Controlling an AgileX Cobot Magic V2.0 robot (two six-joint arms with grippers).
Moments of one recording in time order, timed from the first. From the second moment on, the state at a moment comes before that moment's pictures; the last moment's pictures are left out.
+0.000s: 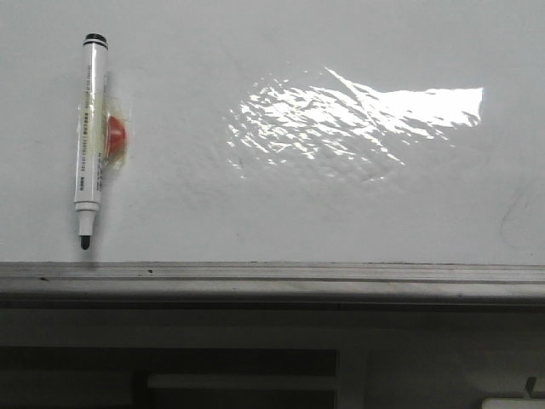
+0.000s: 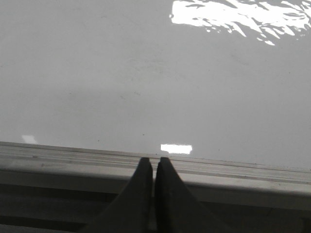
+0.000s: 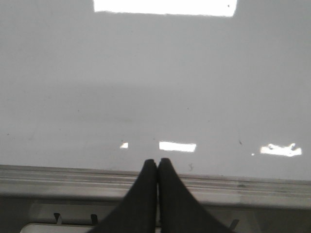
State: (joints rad) left arm -0.06 0.00 0.00 0.00 0.35 -0.10; right arm -0.10 -0.01 0.01 -0.14 0.33 0.02
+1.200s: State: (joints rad) left arm -0.06 0.00 0.00 0.07 0.32 -0.10; right arm -0.08 -0.01 0.01 -0.14 0.33 0.02
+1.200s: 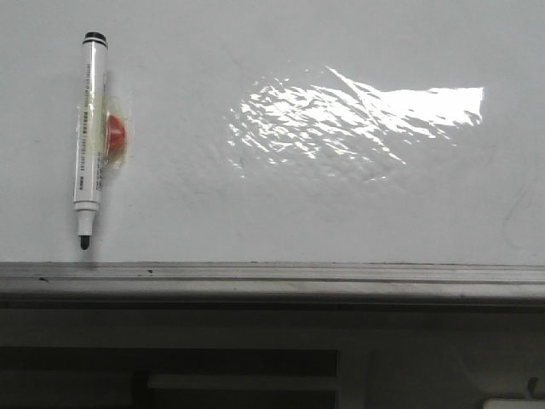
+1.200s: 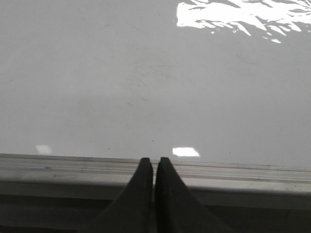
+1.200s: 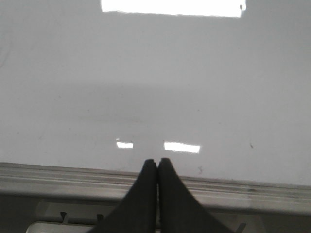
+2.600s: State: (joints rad) left arm -0.06 0.25 -0.17 0.04 0.13 -0.10; right arm -0.08 0.30 -0.24 0.21 0.41 0.02
